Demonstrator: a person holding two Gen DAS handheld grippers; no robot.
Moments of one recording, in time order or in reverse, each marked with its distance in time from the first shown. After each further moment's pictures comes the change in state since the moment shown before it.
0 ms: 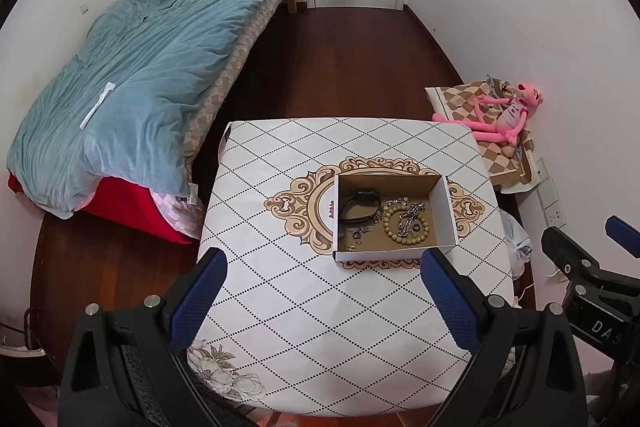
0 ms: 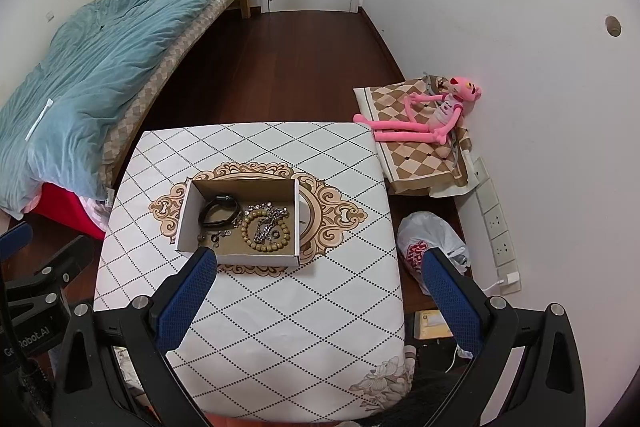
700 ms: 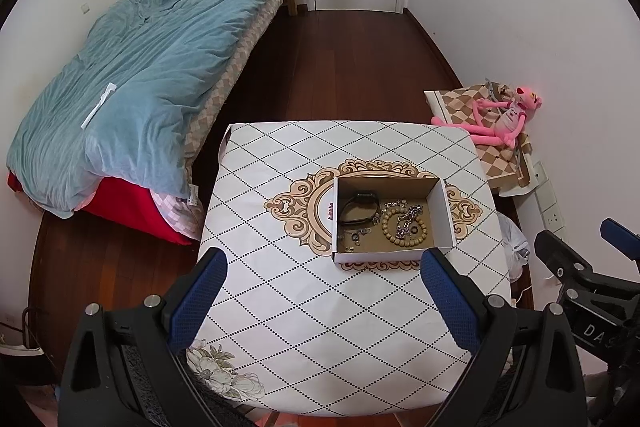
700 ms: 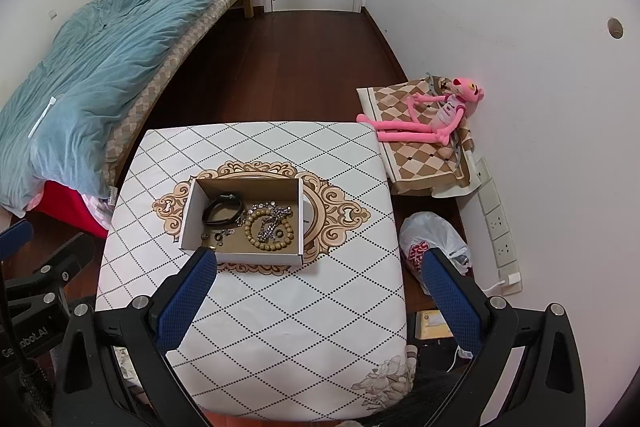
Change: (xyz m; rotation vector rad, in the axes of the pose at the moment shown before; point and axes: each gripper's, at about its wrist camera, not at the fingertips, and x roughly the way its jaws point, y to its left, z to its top) left arm -0.004 -0.003 0.000 -0.002 -0.006 -0.003; right arm -0.002 0.003 -0.002 -0.009 -0.001 0.005
